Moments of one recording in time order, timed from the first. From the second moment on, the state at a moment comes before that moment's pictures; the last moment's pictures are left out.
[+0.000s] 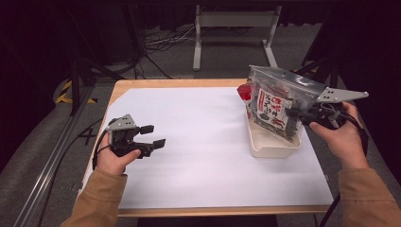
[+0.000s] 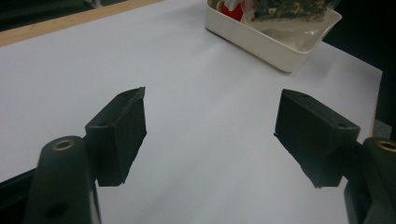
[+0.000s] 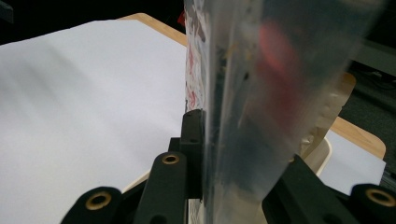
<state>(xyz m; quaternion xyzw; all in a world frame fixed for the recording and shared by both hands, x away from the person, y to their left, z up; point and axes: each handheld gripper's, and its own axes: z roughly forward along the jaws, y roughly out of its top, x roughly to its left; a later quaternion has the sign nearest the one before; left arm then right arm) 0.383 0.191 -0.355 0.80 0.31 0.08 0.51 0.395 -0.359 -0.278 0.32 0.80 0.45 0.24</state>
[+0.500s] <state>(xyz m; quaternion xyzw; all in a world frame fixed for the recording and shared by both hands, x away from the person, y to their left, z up) 0.384 0.190 -0.356 0.80 0.31 0.08 0.50 0.399 -0.358 -0.310 0.33 0.80 0.45 0.23</state>
